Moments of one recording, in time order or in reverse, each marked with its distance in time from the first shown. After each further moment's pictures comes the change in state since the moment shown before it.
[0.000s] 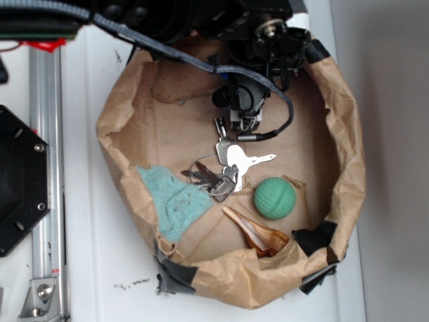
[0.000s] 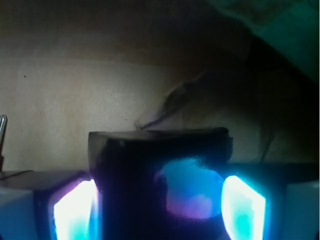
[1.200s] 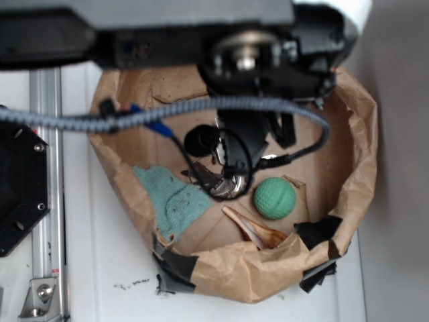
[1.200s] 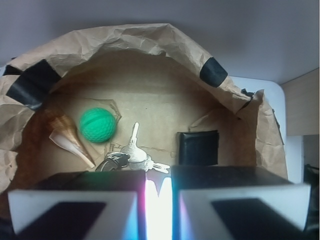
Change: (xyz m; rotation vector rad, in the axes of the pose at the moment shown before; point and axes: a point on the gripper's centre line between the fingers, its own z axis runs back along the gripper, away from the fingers) arm -0.004 -0.059 0.144 0.034 -0.054 -0.014
